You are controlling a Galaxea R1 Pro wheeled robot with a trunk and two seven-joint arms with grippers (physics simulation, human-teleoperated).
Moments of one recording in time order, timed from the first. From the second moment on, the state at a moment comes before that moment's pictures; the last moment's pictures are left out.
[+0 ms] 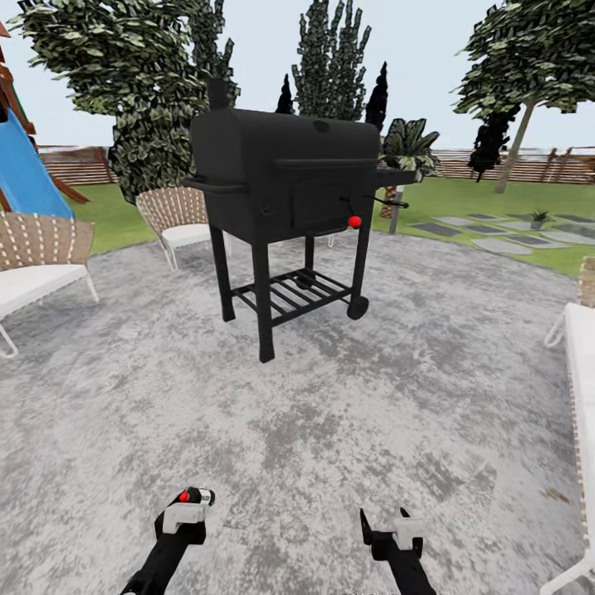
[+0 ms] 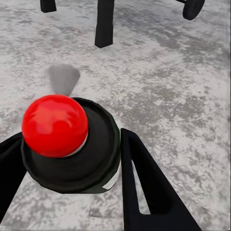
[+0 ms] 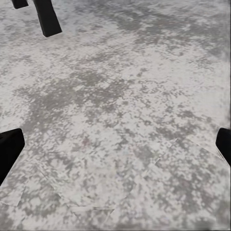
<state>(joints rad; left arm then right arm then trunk) -0.25 -0.06 0.32 -0.65 -0.16 -0.47 -0.31 -0.33 0.02 0.11 -0.35 -0.12 -0.64 0.03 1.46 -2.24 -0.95</state>
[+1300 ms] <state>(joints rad) -0.25 -0.06 0.32 -0.65 -0.16 -0.47 -0.31 -0.33 0.03 0.11 -0.36 -0.24 -0.64 0.03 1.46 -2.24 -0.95</state>
